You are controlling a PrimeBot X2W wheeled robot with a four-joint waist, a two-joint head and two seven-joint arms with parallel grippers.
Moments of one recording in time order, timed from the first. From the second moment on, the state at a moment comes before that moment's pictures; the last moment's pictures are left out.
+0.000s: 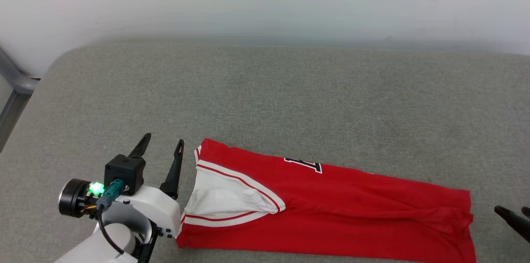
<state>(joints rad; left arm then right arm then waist) -0.45 0.70 -0.93 0.11 -0.84 0.44 -0.26 0.02 -0.65 -0.05 0.06 0.87 0.13 0.62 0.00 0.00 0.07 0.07</state>
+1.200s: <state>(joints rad) -0.06 0.27 -0.25 0.06 -0.19 0.23 -0.26 -0.14 -0.52 0.21 0.34 0.96 0.13 0.59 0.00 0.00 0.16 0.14</state>
